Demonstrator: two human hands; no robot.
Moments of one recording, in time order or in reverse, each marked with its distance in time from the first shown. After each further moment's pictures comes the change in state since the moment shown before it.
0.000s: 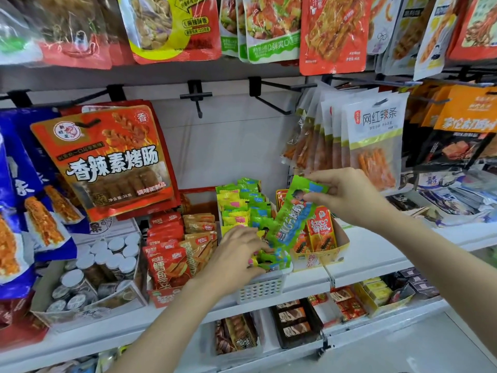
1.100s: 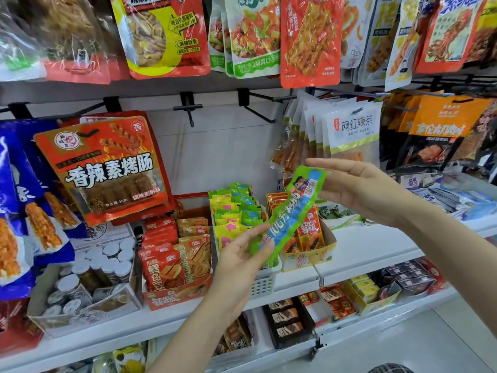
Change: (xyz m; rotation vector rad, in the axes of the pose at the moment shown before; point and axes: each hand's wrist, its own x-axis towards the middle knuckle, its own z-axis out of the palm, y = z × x) left_hand -0.016 0.090 -0.025 -1.585 0.345 -0.398; right_hand -0.018 0.009 -0.044 1.049 -0.193 0.229
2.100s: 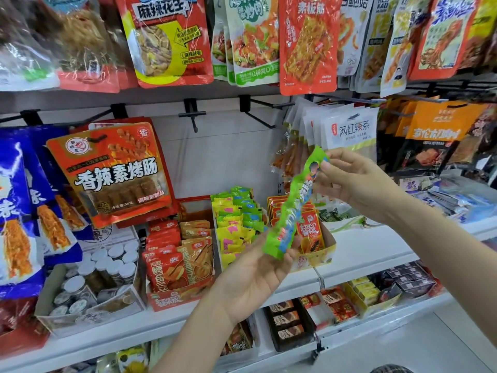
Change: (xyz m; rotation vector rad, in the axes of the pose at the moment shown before) left_hand -0.011 0.026 0.014 -0.689 -0.268 -0.466; right_hand 0.001 -0.011 0.016 -0.001 0.214 -0.067
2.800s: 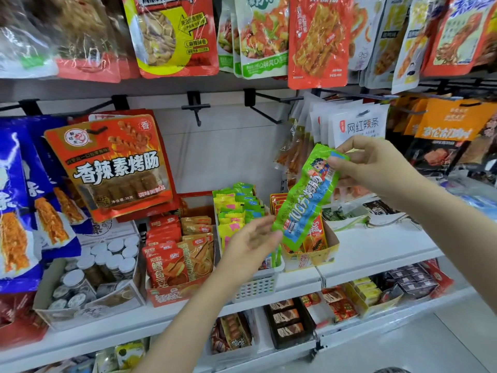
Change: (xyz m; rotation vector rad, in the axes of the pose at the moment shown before) left_hand 0.024 0.015 -0.038 1.080 0.251 0.400; right_hand 0.006 -0.023 0.000 -0.477 0.146 0.009
